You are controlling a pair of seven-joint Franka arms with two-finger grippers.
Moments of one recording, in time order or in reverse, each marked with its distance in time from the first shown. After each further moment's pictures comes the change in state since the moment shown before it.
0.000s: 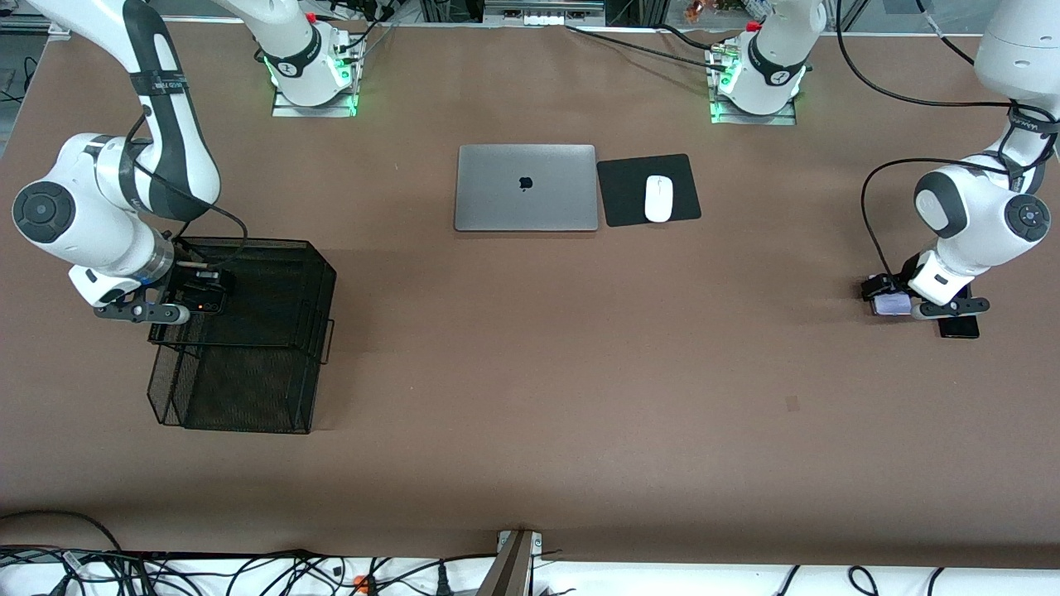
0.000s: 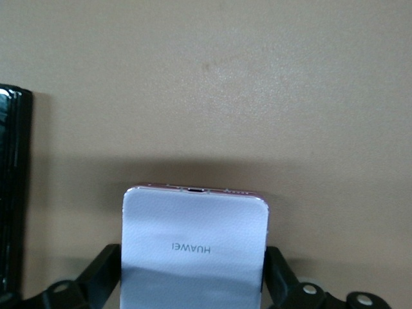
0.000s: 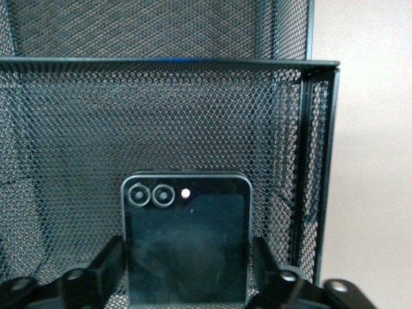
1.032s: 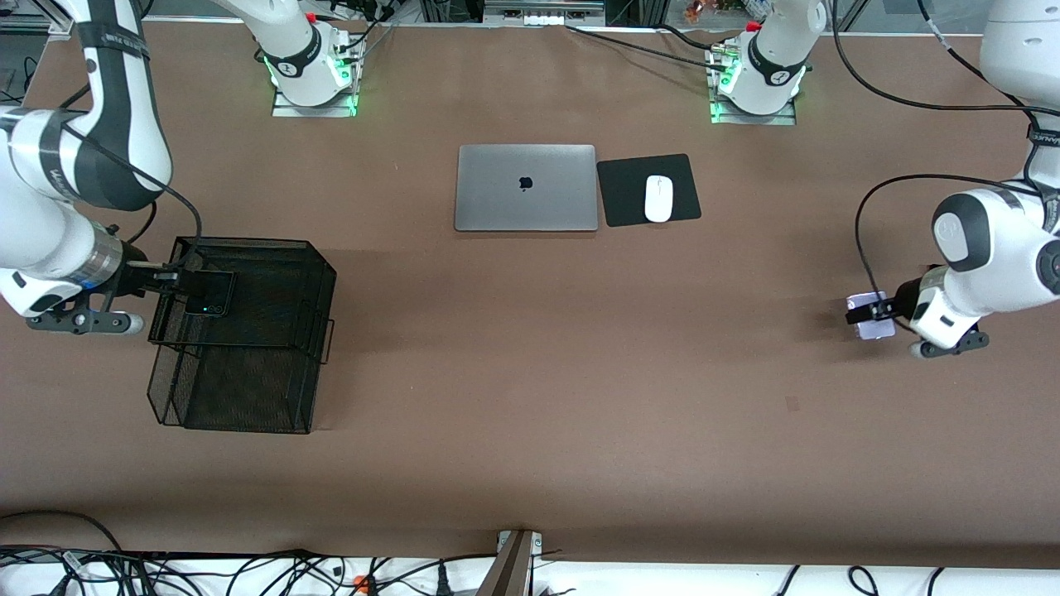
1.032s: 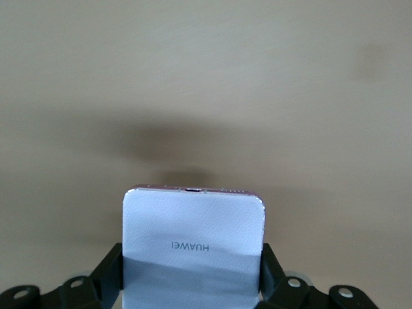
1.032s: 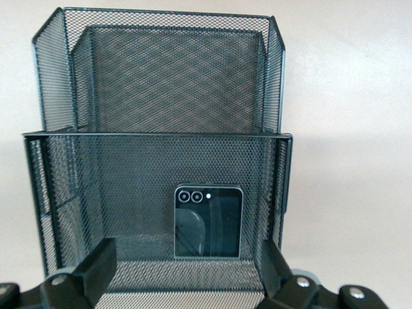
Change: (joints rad) left arm -0.132 -0.018 -0.120 0.343 -0.054 -0.523 -0.347; right arm 0.011 -0.010 0.006 0.320 0.001 -0.337 0.000
